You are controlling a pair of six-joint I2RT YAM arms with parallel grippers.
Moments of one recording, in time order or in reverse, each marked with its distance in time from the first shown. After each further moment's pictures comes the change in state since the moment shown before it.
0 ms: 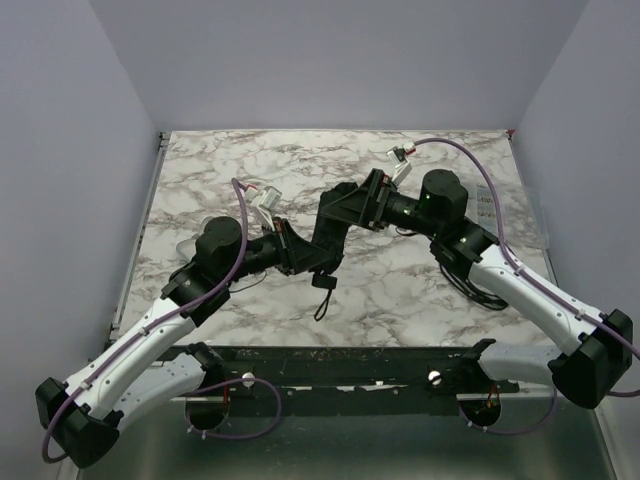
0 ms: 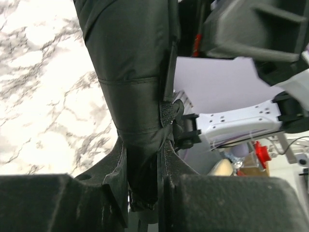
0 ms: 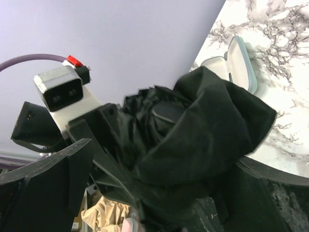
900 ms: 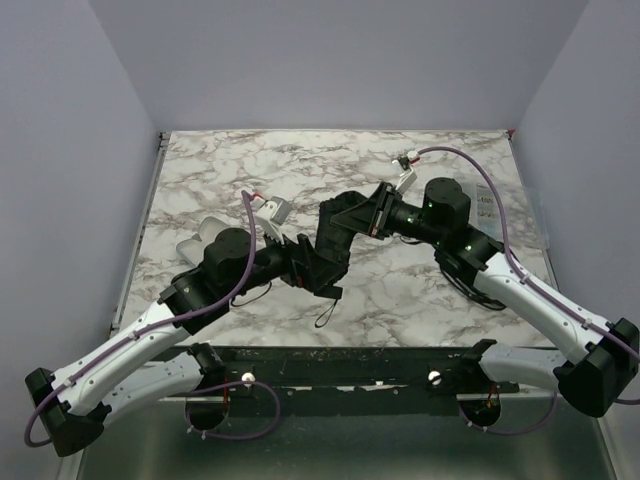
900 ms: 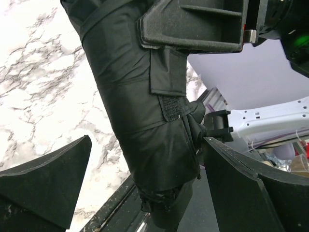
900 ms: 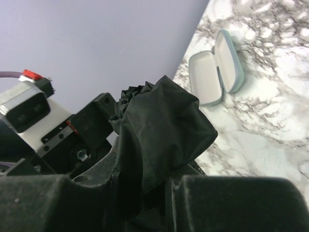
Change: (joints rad) left arm -0.212 -0.004 0.062 -0.193 -0.312 0.168; right arm 0.008 -0.042 -0.040 -0.076 0.049 -0.021
